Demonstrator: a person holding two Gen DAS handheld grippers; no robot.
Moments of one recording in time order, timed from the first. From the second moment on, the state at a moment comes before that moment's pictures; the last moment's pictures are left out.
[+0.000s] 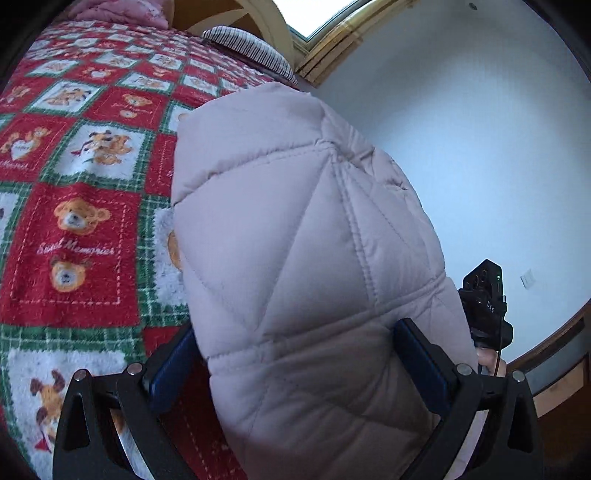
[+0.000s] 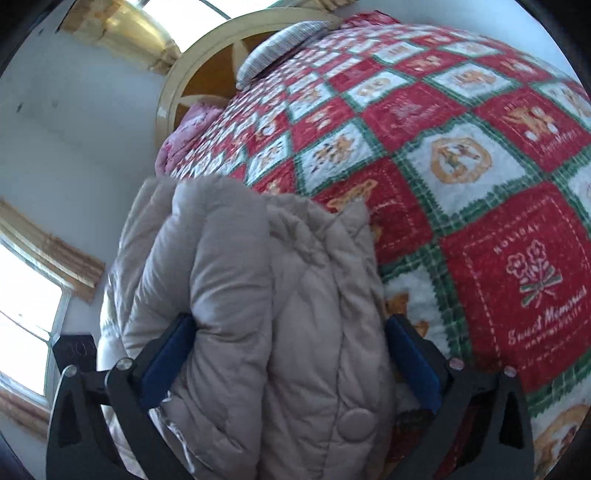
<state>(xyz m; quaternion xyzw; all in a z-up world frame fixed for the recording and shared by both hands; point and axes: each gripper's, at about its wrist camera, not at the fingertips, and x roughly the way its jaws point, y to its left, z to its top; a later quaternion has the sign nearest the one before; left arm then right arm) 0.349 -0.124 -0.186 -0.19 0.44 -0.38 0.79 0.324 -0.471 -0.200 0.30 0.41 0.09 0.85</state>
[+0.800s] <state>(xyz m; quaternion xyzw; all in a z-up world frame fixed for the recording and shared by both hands) 0.207 0.041 -0.023 -0.08 0.27 -0.28 0.92 0.342 -0.257 -0.114 0.35 0.34 0.35 0.80</state>
